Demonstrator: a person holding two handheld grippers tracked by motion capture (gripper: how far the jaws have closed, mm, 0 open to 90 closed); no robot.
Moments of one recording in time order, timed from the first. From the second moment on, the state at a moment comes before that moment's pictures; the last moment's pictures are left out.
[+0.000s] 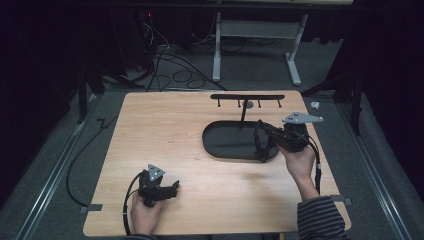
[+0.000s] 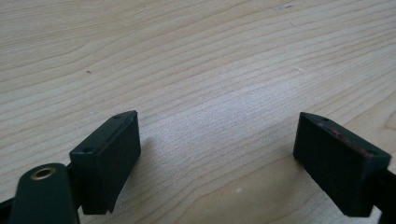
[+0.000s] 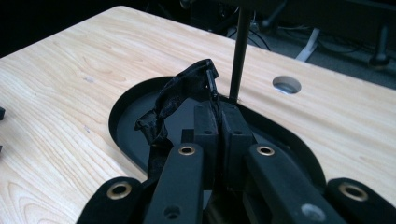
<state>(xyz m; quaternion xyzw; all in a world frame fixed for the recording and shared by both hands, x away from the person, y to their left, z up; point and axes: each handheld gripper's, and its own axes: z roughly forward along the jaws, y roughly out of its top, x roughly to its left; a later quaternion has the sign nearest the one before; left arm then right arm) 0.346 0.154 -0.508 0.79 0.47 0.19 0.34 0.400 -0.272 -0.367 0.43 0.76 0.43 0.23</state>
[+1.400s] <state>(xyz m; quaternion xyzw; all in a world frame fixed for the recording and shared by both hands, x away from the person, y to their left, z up) 0.347 0.154 -0.508 0.79 0.47 0.19 0.35 0.455 -0.273 -0.334 0.46 0.73 0.41 0.27</state>
